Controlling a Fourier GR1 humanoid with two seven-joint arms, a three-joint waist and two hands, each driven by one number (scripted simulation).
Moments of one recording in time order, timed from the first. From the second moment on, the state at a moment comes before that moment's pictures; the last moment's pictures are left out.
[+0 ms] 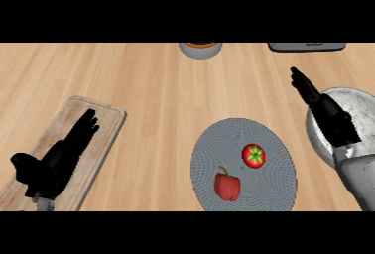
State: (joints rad) left arm 0.03 0.42 -0.20 -1.65 0.26 0.08 0.13; right arm -0.32 -0.51 0.22 -1.39 -0.12 -0.03 -0.01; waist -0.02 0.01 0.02
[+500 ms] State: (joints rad) left arm -0.03 0.28 -0.22 -1.64 0.31 0.09 0.12; right arm -0.05 -0.50 0.16 -1.58 0.08 -0.35 -0.01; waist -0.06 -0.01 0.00
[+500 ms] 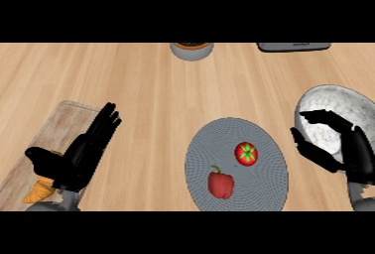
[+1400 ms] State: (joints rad) left arm -0.12 0.21 -0.24 -1.56 0.32 0.04 0.12; right arm 0.11 -0.53 0.47 -2.00 0.80 -0.19 0.65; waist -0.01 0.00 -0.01
